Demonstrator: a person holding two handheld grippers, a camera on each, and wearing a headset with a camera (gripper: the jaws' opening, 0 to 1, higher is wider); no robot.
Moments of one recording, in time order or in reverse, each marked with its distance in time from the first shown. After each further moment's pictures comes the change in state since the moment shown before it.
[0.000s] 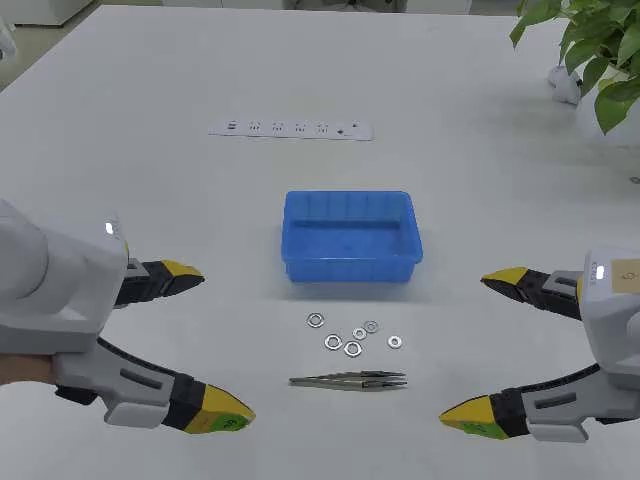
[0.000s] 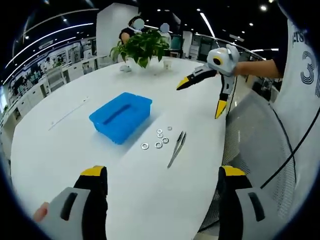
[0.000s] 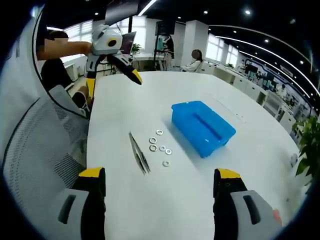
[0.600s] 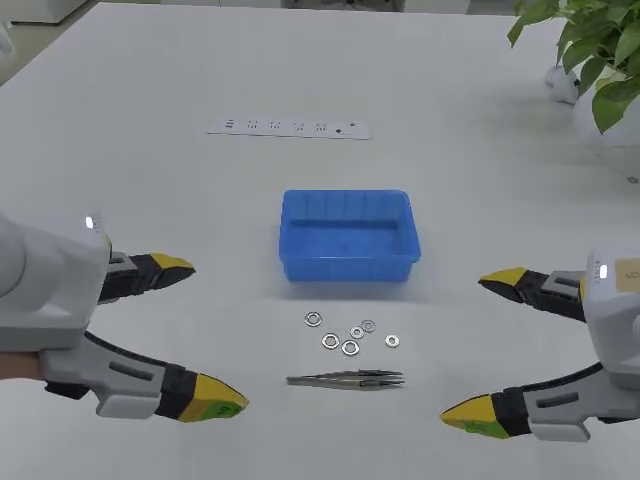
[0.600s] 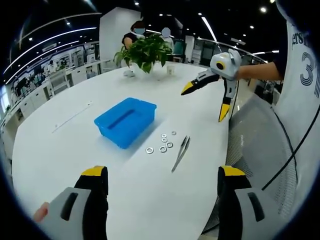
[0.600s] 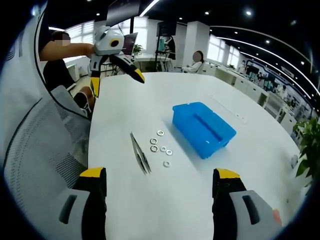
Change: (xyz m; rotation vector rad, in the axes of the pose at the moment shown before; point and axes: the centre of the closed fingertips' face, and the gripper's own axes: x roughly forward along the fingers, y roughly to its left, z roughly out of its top) left arm 0.001 0.004 0.006 0.004 -0.040 0.007; right arm 0.000 -0.002 0.003 -0.018 -0.013 0.011
